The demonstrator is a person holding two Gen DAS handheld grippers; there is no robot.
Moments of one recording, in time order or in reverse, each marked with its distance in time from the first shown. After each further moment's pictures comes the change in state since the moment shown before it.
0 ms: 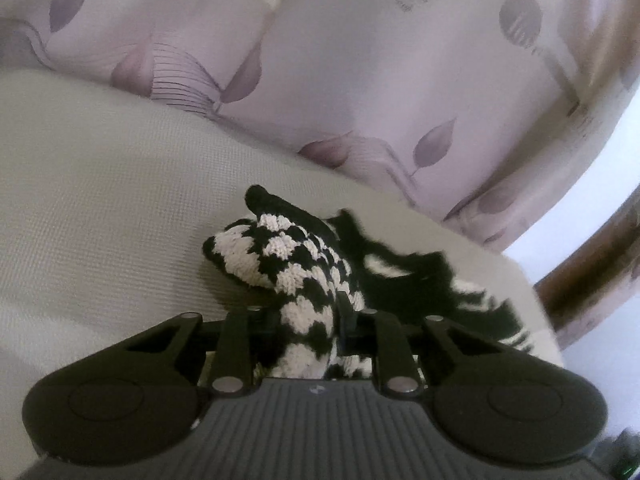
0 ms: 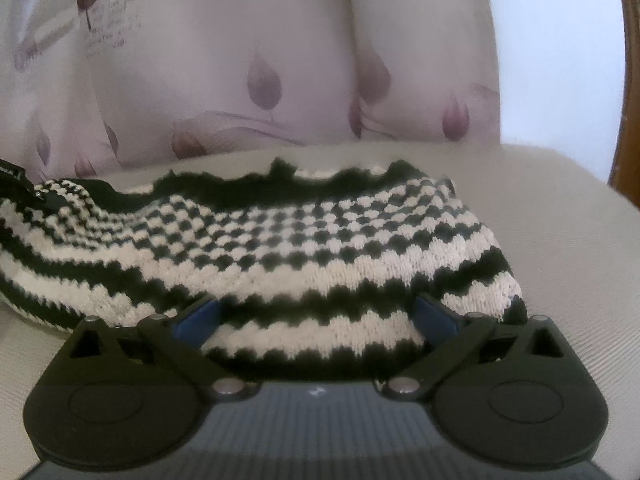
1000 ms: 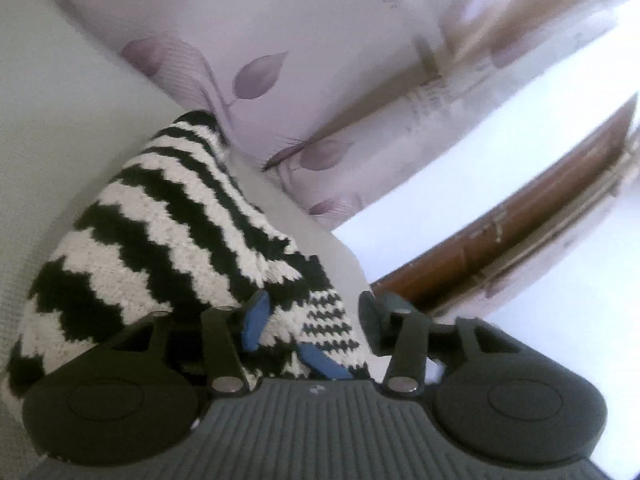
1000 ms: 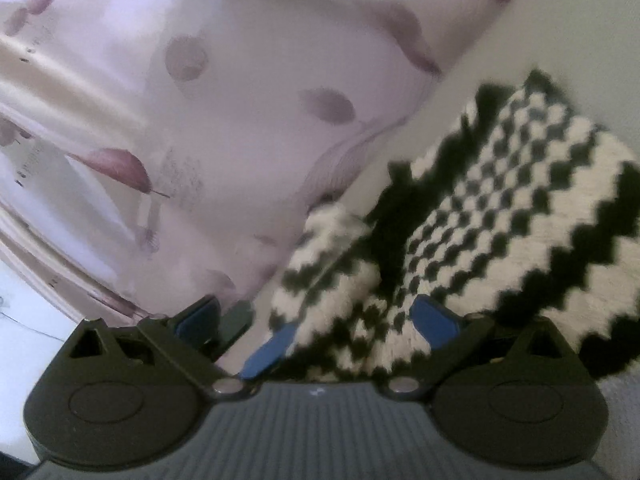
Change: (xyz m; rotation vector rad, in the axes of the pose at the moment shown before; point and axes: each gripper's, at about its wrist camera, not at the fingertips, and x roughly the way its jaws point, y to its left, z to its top) left arm 0.037 -0.099 -0.096 -0.137 -0.013 -0.464; right arm 0.038 -0.063 0.038 0.651 0.118 0.665
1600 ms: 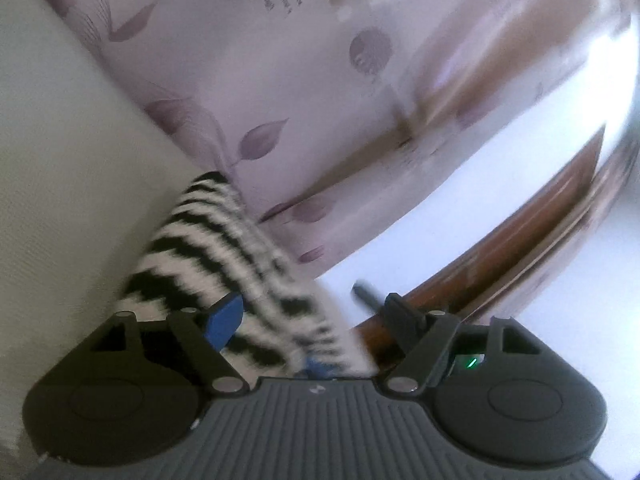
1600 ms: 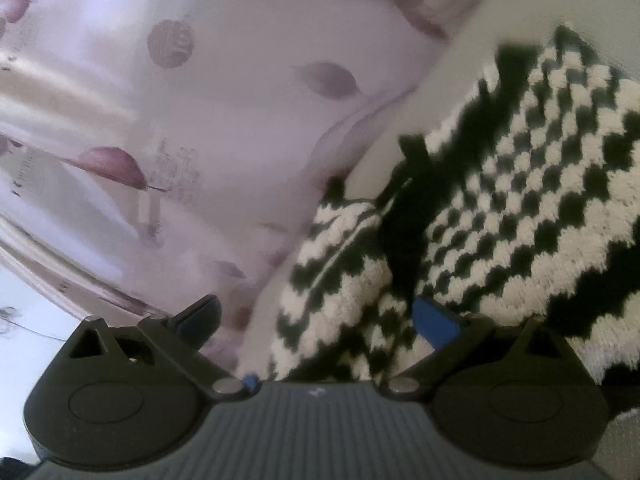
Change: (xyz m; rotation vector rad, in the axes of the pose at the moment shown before) left arm -0.077 0.022 -0.019 0.016 -0.155 -0.046; right arm 0.026 -0.002 0.004 0.065 0.063 0.037
